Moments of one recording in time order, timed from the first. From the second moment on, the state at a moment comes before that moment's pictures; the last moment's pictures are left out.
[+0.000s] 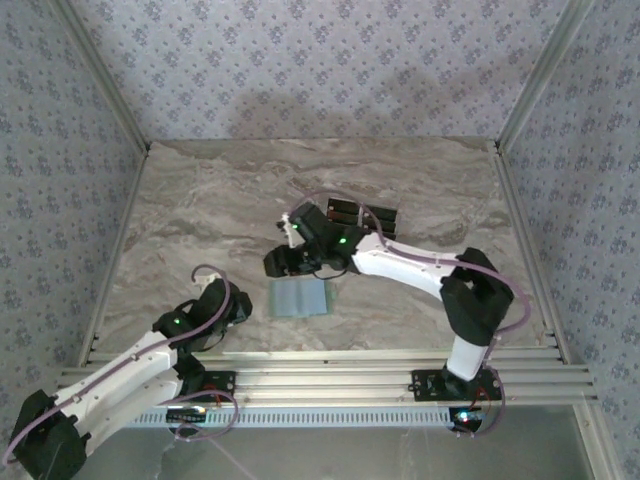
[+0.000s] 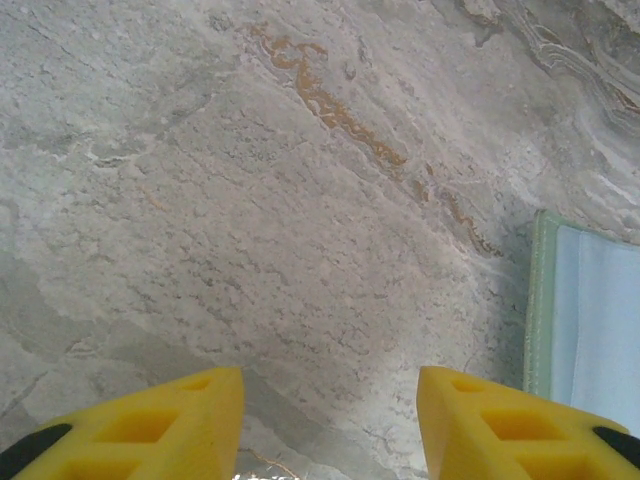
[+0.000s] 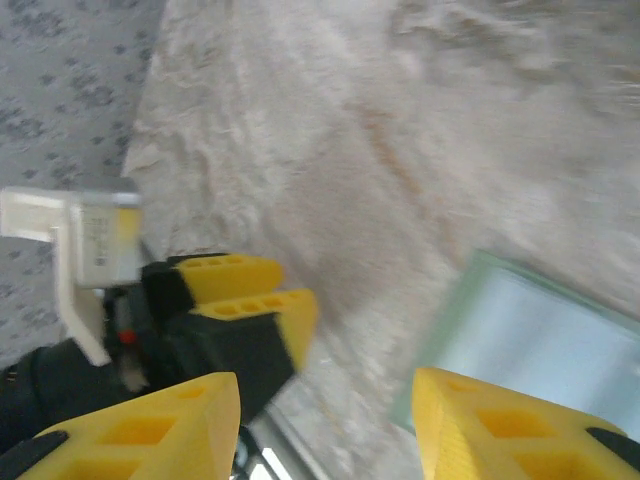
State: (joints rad) left arm -0.69 0.69 0.29 -0.53 -0.27 -0.92; right arm 0.90 1.73 1.26 -0.33 -0.37 0.66
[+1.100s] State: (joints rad) left arm -0.59 1.17 0.55 -0.37 -0.16 -0.74; right arm 0.56 1.69 1.28 -0.77 0.21 0.03
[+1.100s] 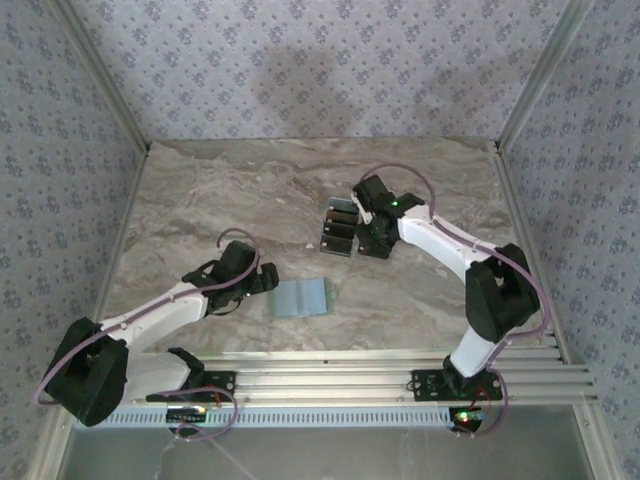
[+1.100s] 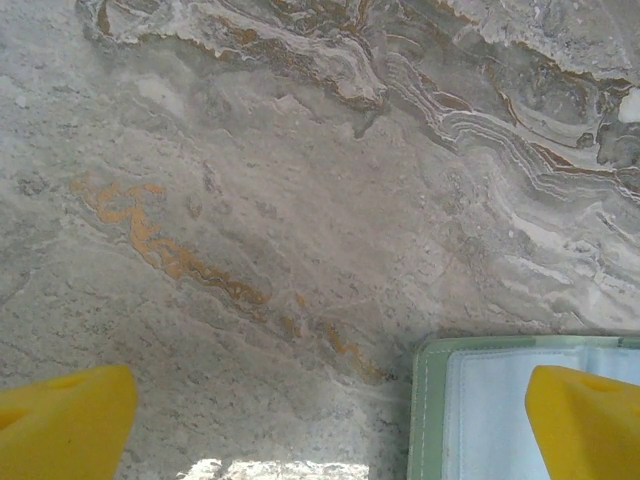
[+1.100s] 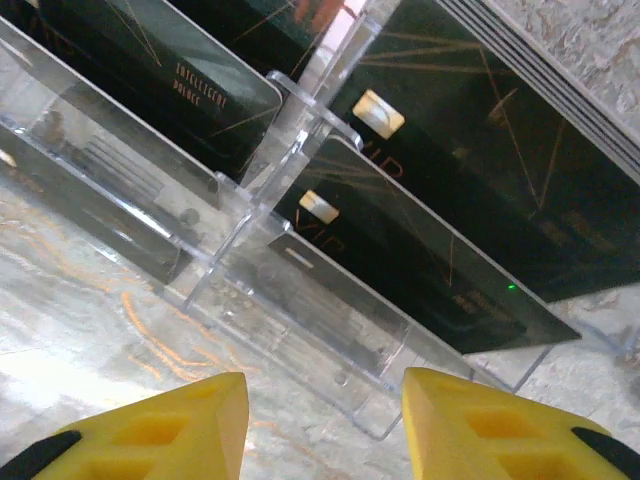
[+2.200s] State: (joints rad) left arm -0.58 1.19 0.56 -0.34 -0.14 -0.74; right arm 0.61 1.85 1.32 -0.80 0.34 -0.09
